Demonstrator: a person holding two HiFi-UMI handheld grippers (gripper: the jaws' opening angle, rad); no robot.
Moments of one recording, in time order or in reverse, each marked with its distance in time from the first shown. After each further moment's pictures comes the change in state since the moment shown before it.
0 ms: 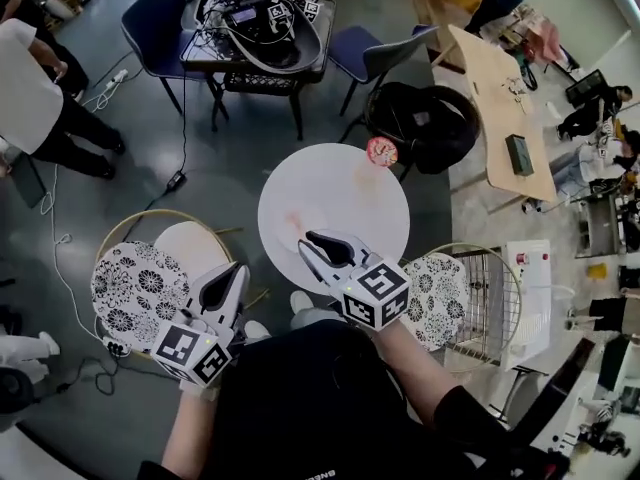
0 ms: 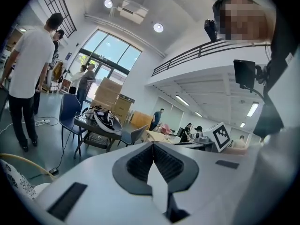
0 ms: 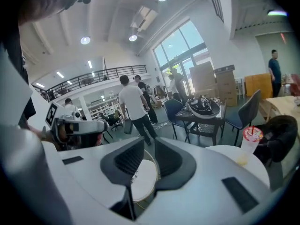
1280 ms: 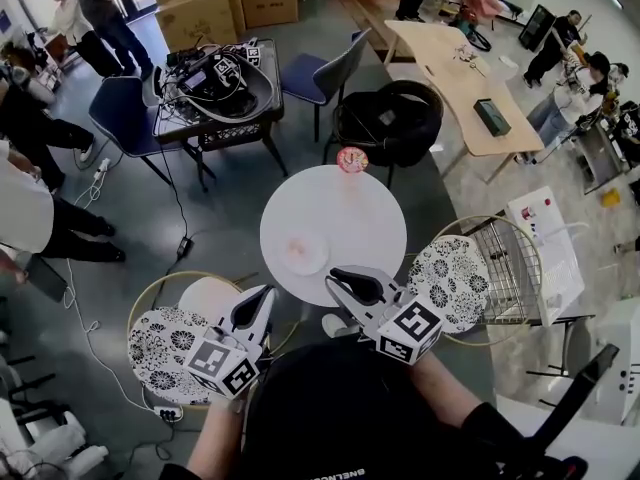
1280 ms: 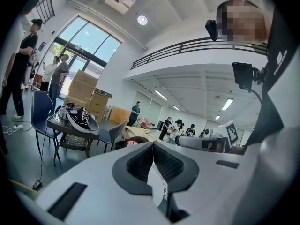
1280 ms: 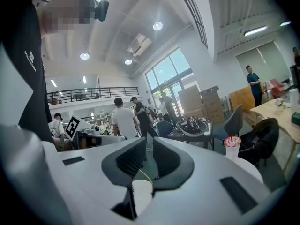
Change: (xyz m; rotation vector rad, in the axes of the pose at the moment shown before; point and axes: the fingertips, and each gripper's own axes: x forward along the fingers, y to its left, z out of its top) left arm 0.020 -0.051 0.004 0.104 0.085 -0.288; right arm -0.096 0.036 0.026 0.017 -0.311 -0.154
